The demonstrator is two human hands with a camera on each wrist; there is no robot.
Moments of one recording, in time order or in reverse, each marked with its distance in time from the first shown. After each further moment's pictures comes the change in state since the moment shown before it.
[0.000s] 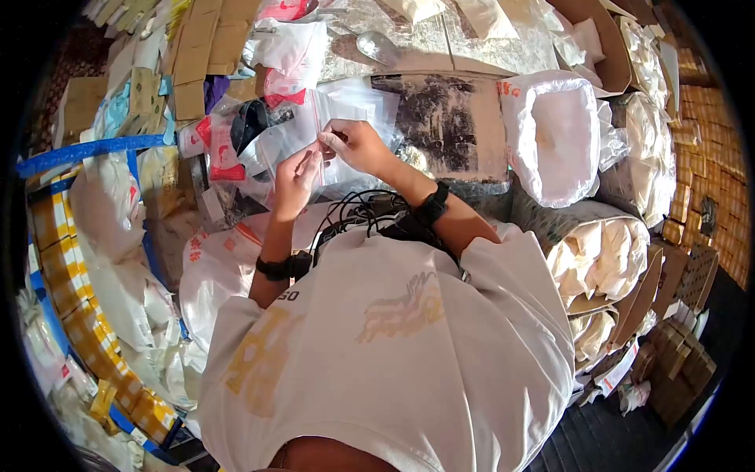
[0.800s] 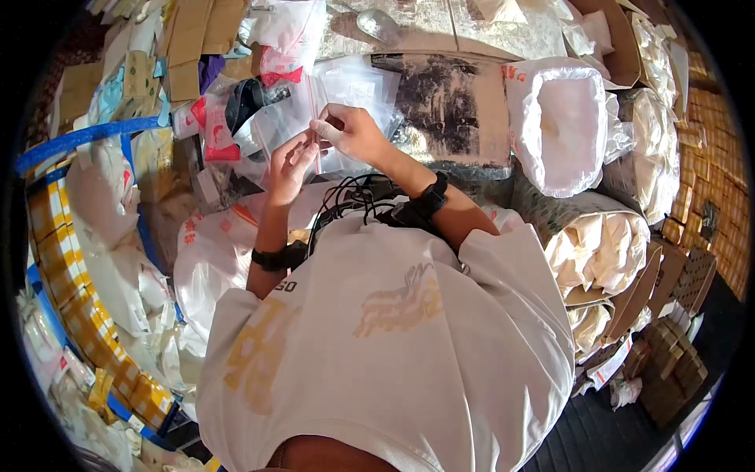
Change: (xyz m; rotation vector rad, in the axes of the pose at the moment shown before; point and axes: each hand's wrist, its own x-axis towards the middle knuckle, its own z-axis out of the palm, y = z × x) left_hand -0.012 -0.010 -0.004 -0.166 -0.052 -0.090; right_hand -0.011 0.005 0.010 0.199 0.022 0.079
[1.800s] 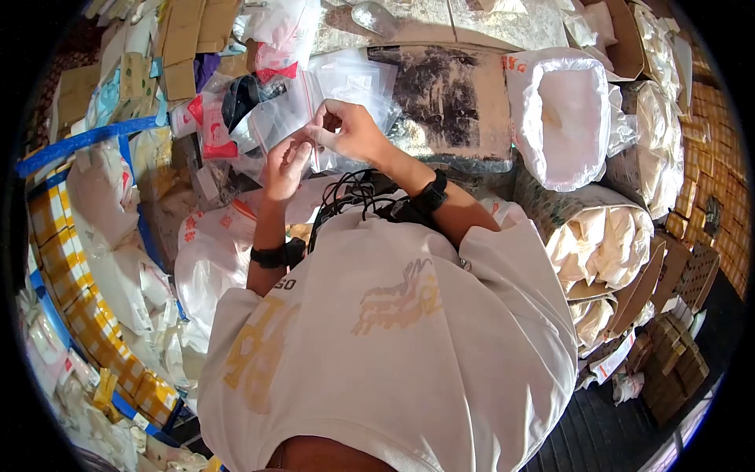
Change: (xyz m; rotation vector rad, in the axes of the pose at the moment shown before) left_hand -0.002 -0.015 -0.002 -0.067 -0.025 0.027; right_hand -0.005 0.014 -0.003 0.017 0.028 -0.081
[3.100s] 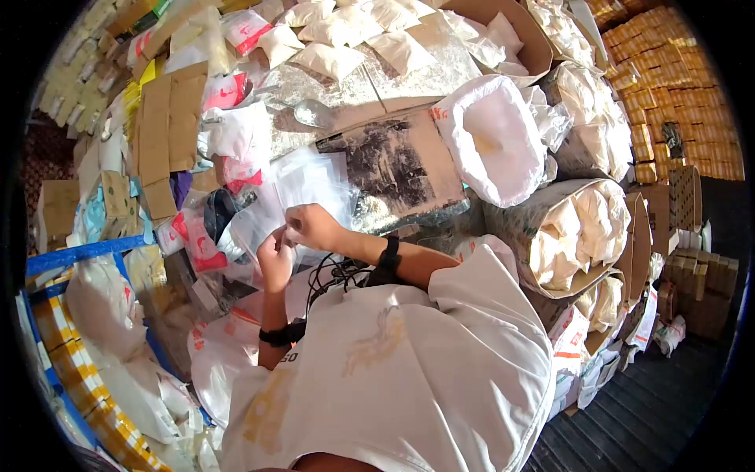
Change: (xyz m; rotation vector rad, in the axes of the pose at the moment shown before) left_hand 0.007 -0.003 -0.003 0.617 0.217 0.058; right_hand -0.001 0.009 0.021 -0.520 0.117 -0.089
